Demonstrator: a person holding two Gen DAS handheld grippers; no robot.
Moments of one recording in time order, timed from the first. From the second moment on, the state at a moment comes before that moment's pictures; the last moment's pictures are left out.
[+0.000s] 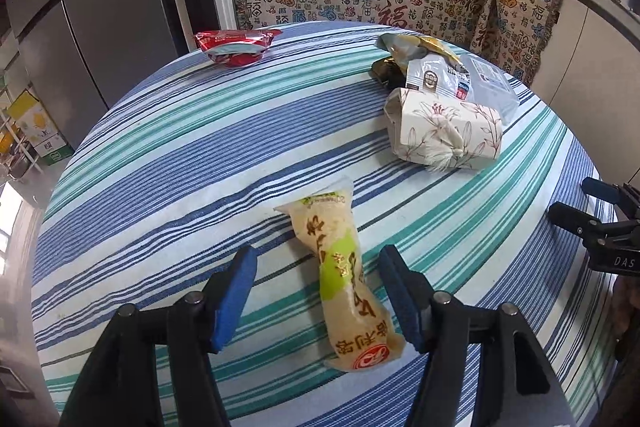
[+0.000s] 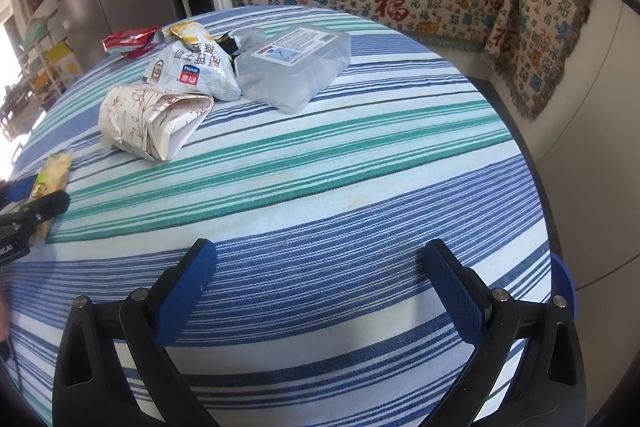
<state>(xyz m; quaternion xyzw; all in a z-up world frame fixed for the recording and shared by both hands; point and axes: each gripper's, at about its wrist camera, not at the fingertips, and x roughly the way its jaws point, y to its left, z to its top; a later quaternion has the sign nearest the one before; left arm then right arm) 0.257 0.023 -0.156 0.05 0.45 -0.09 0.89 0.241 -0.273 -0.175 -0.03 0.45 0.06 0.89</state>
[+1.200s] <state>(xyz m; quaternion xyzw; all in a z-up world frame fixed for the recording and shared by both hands) 0.262 0.030 -0.159 0.02 0.45 -0.05 0.89 0.278 -0.239 -0.068 -0.06 0.46 0.18 0.87</state>
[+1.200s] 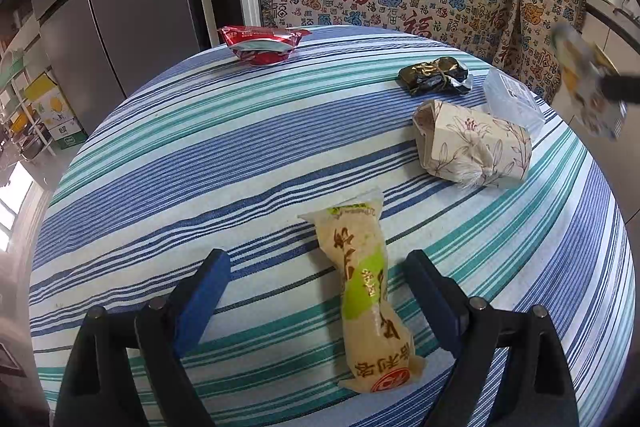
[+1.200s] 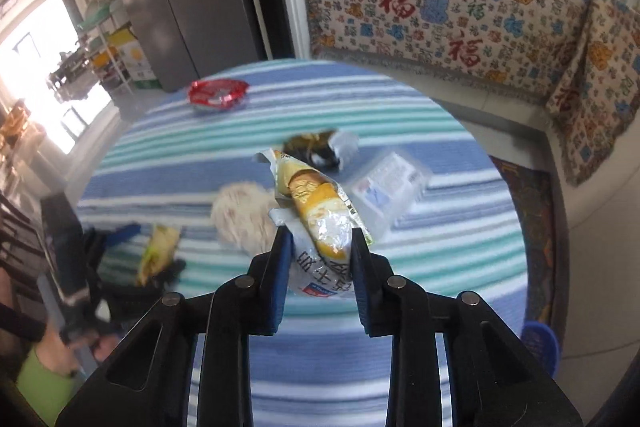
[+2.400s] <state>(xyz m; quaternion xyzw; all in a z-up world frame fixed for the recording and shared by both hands) 0.241 0.040 -0.153 0.05 0.48 -0.12 0.87 0.198 -0.258 -0.175 -0.05 0.47 0.11 0.88</state>
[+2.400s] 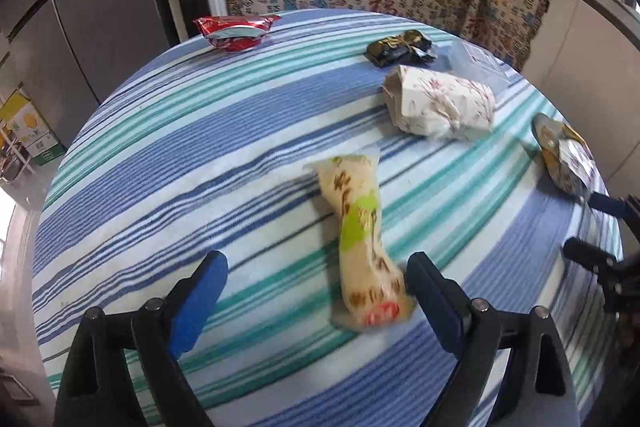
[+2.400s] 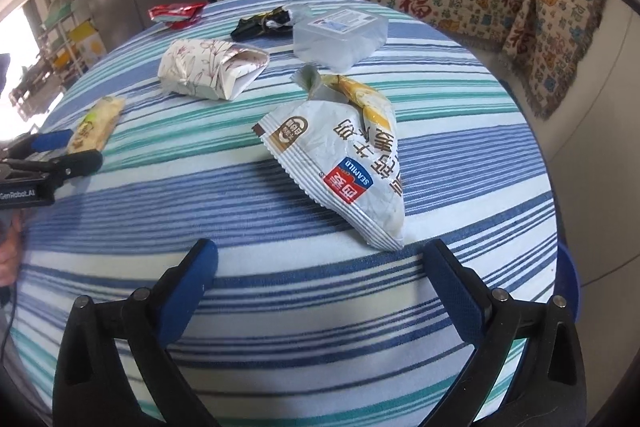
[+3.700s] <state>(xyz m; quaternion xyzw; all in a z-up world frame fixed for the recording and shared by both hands) 0.181 -0.151 -0.068 0.05 0.42 -0.32 0.85 0.159 -0.456 -0.080 0.07 0.46 0.04 0.88</state>
